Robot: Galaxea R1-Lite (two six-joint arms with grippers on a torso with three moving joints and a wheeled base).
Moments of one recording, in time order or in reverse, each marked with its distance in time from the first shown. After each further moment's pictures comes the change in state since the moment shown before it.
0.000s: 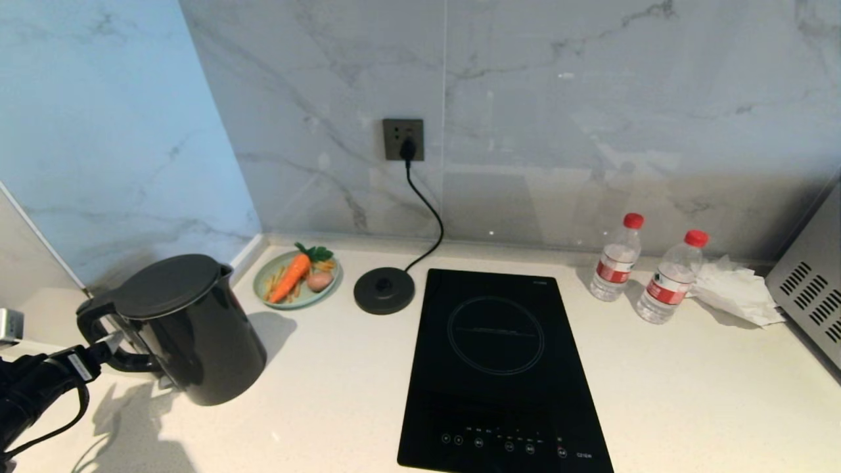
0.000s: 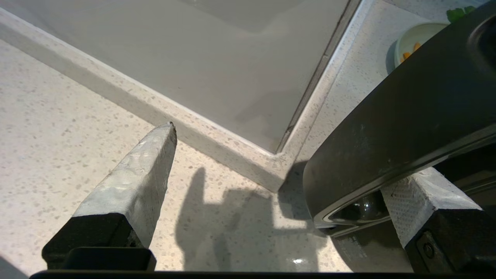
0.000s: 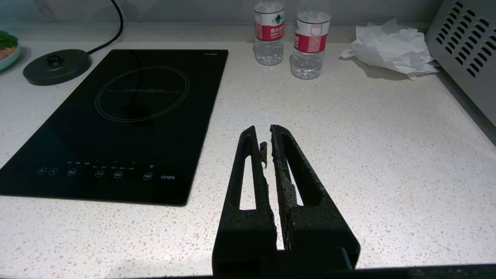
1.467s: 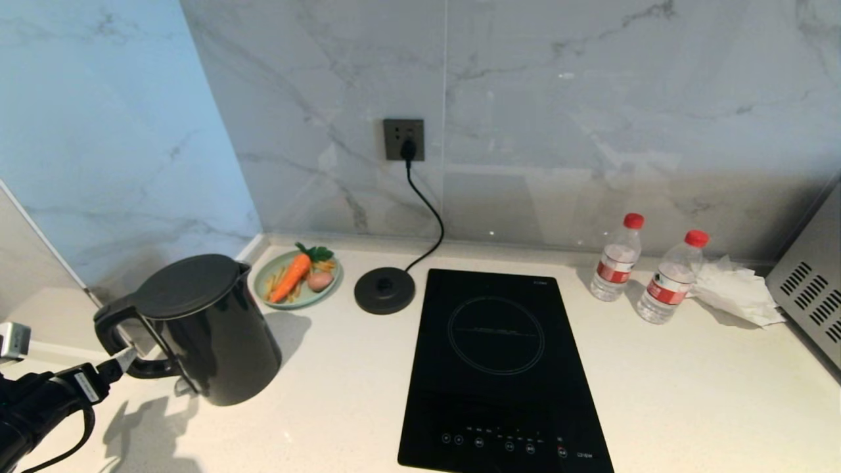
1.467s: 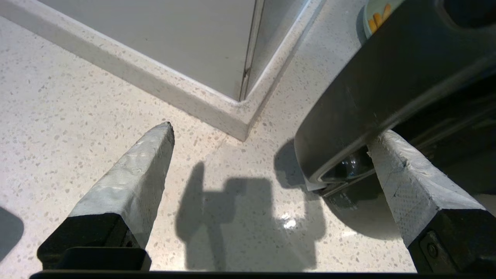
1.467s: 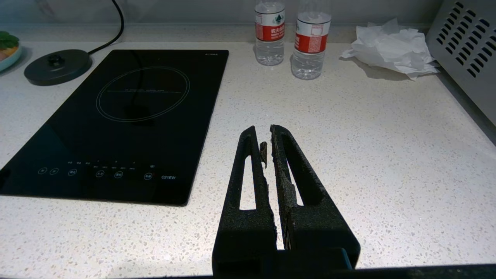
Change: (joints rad) left arm -0.059 -0.114 0.187 -0.001 -0.003 0.009; right arm 0.000 0.000 0.000 -0.001 0.001 0.000
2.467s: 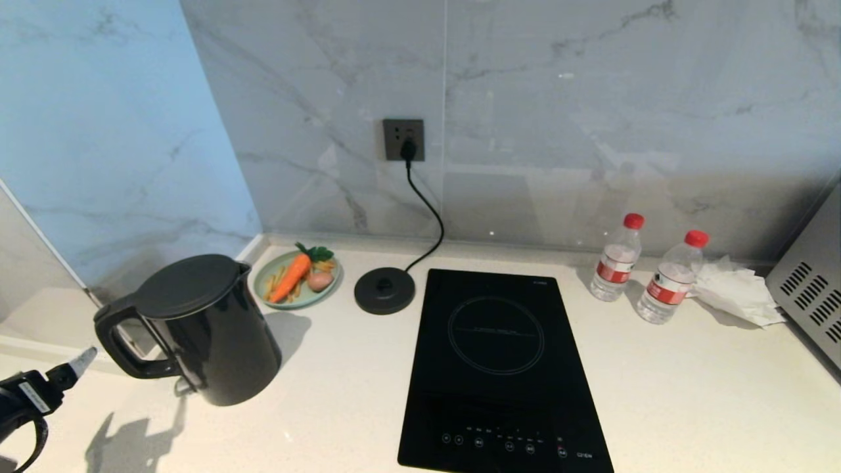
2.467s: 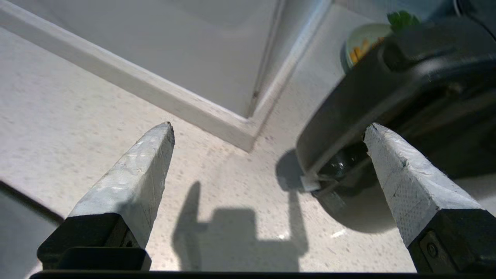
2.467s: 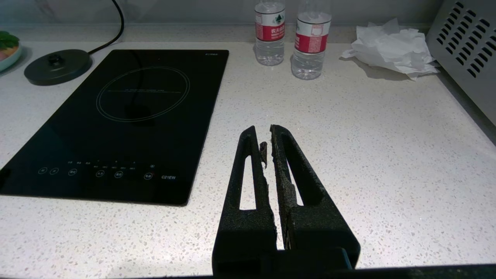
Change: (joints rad) left arm 0.168 -0.144 0.053 0.000 -0.180 -0.010; right arm 0.000 0.000 0.000 0.000 0.000 0.000
